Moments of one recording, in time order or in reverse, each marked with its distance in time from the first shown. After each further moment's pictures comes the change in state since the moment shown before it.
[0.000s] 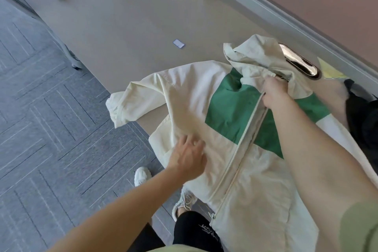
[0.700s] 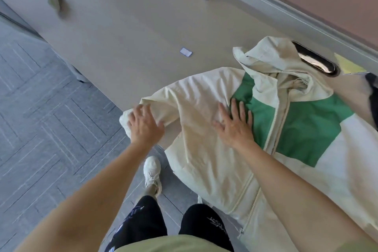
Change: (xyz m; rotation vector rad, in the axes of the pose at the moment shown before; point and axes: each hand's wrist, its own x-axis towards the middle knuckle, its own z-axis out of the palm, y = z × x) left_hand 0.060 -0.172 -0.068 -0.115 0.237 -0.552; right_hand -0.086 0.118 0.079 -1.347 -0.370 -0.665
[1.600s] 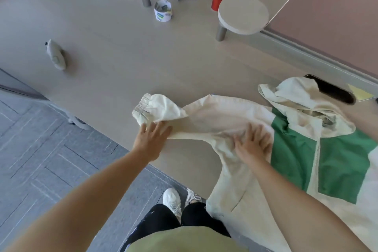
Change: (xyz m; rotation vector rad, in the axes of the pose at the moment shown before) left_hand 0.226 -0.092 -0.085 0.705 -0.021 0.882; right_hand 0.092 -0.128 -0.038 0.356 -0.078 0.594
